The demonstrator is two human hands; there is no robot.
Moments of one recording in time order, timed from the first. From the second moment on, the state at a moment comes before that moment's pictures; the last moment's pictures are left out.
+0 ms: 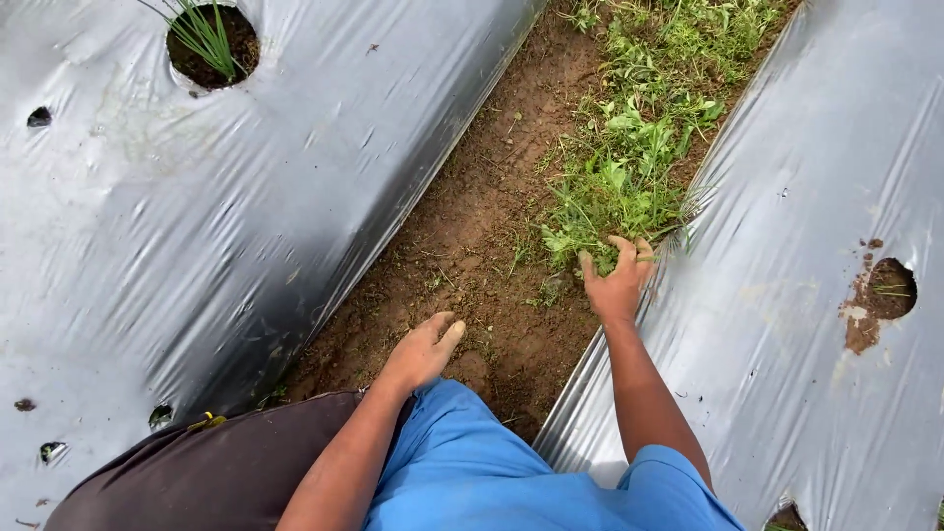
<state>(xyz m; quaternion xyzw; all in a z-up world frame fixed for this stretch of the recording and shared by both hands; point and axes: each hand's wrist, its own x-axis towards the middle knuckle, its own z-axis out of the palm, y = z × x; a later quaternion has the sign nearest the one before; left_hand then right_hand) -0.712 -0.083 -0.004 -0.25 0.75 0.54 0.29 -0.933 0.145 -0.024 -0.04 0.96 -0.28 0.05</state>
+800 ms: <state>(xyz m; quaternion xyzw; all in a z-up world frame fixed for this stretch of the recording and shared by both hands) -0.584 -0.054 0.017 -0.29 0.79 0.54 0.05 -0.761 -0.122 -0.109 -0.58 0.66 -0.01 0.47</state>
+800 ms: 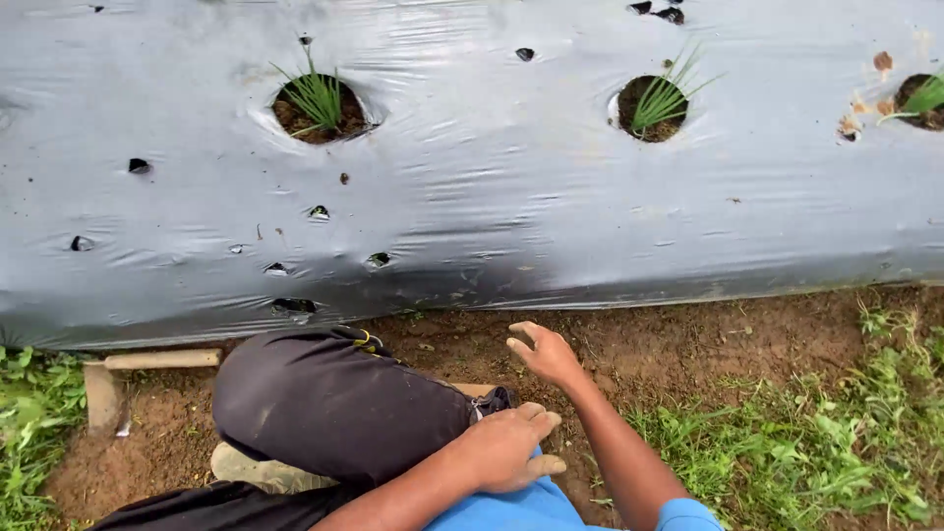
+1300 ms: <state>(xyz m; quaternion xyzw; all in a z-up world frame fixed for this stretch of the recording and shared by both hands) -0.291 0.099 0.162 -0.64 0.50 0.46 -0.34 -0.382 -0.199 -0.041 -0.82 0.19 0.19 0.50</state>
